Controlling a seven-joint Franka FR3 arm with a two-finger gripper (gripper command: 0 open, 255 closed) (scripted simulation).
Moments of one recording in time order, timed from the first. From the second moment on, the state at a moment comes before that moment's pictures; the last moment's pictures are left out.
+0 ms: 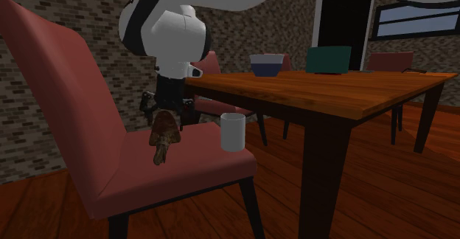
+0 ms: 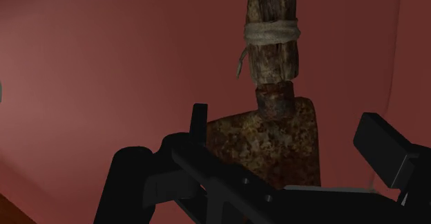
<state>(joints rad) 0.16 0.13 0.46 -1.78 0.10 2.07 0.42</state>
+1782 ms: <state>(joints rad) 0.17 0.14 0.47 -1.76 0.09 2.06 0.43</state>
